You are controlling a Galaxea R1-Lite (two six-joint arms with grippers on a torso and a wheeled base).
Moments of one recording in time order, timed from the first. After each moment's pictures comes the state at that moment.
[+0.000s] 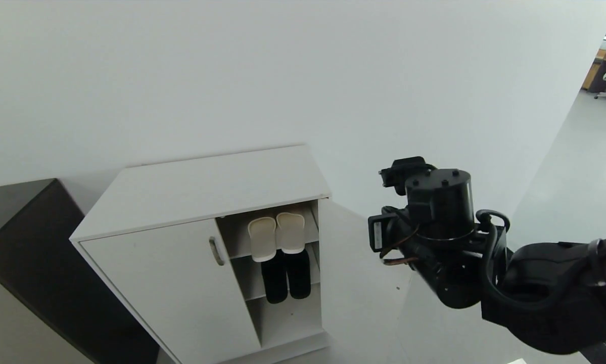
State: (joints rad) left arm 0.00 0.00 0.00 0.00 -0.06 0.03; right arm 0.81 1.83 -1.00 -0.56 -0.66 0.13
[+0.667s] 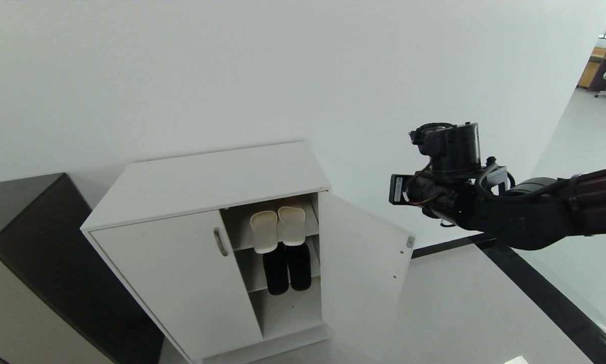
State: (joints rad) left arm 0.00 0.00 0.00 0.00 -0.06 0.03; right arm 0.58 1.91 -1.29 -0.32 -0.42 0.26
